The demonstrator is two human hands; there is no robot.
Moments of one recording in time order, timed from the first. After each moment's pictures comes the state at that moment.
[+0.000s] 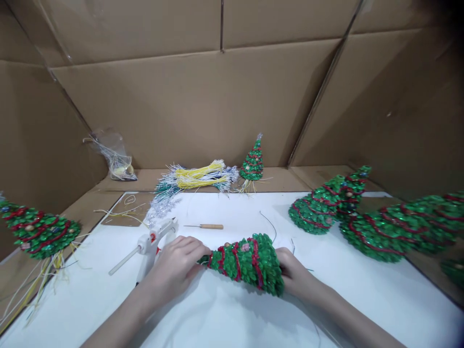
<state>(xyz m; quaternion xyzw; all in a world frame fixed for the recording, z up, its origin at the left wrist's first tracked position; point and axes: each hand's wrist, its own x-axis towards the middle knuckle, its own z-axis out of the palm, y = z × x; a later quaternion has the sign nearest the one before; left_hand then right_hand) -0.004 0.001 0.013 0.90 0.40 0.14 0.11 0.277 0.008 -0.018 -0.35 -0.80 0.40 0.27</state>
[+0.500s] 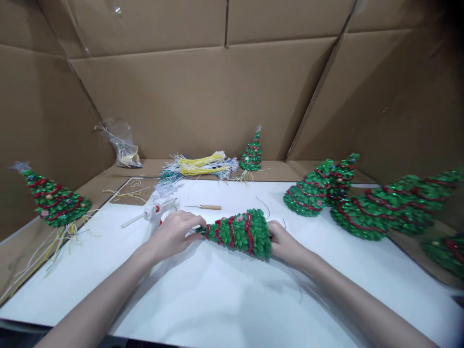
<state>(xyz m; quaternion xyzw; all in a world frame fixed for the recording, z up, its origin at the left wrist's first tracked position) -0.008 -0.002 0.011 0.90 0.40 0.16 0.08 0.279 0.009 -0.022 -0.40 -0.81 0.35 0.25</state>
